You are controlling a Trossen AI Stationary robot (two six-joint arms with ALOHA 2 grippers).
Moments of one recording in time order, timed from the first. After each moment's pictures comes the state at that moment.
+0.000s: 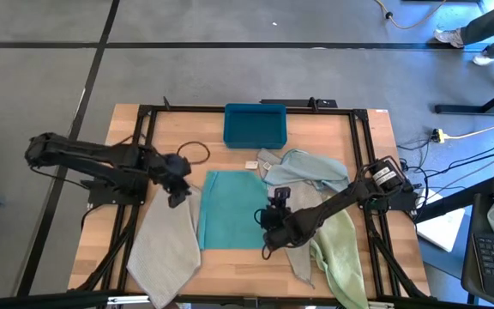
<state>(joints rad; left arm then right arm) -0.06 0.93 0.69 -0.77 0.08 -0.58 0.47 2.00 1.20 -0.57 0.86 0.30</state>
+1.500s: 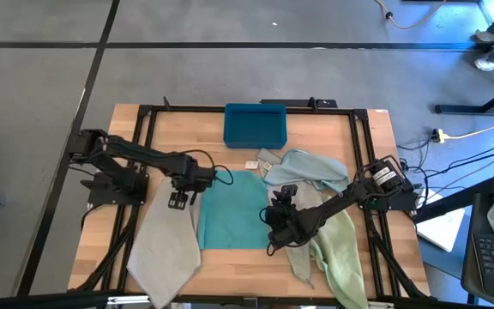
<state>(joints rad) 0.01 1.53 0.85 -1.01 -0.02 0.09 0.47 2.00 1.12 -0.57 0.98 0.36</state>
